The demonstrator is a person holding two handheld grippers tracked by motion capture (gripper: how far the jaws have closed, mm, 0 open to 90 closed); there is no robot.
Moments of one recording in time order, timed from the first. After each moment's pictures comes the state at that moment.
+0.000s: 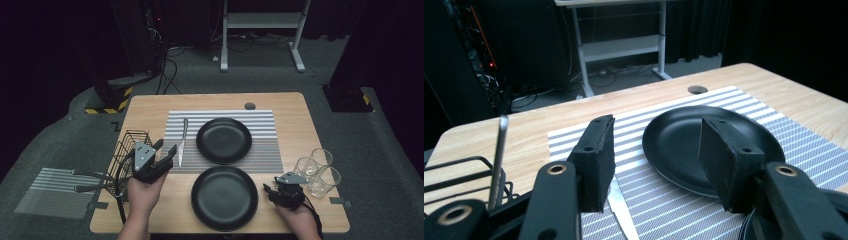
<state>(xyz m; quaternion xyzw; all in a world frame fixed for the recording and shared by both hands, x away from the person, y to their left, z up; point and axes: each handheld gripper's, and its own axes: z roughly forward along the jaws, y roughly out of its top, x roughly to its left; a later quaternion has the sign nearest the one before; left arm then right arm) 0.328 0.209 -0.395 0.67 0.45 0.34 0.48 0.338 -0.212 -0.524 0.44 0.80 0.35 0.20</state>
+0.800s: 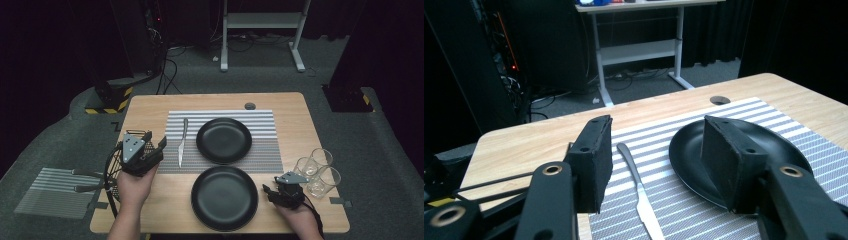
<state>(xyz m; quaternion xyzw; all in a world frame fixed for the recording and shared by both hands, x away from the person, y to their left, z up) 0.336 0.229 -0.376 0.65 0.47 0.37 0.47 0.339 -0.214 -0.524 0.43 0.81 0.35 0.19</state>
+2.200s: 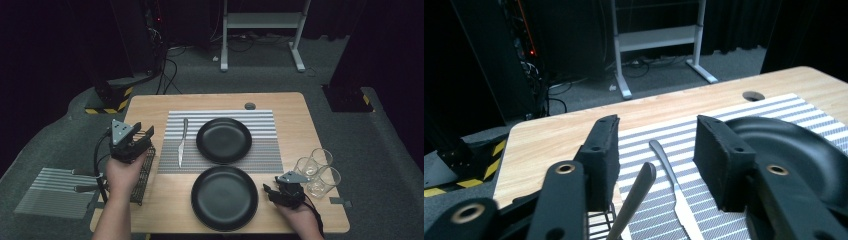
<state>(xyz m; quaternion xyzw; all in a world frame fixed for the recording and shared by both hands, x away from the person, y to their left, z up) 0.365 0.259 -0.364 0.66 0.49 0.37 0.44 0.340 -0.215 -0.524 0.45 0.80 0.36 0.19</state>
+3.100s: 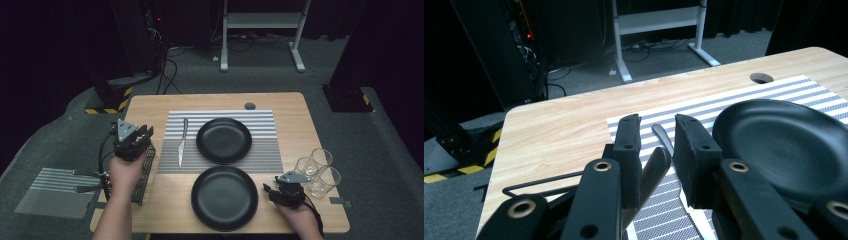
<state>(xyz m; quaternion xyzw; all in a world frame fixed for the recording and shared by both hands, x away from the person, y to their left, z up) 0.380 0.259 -0.379 0.67 0.50 0.36 0.42 0.341 -0.216 -0.524 0.44 0.80 0.36 0.19</state>
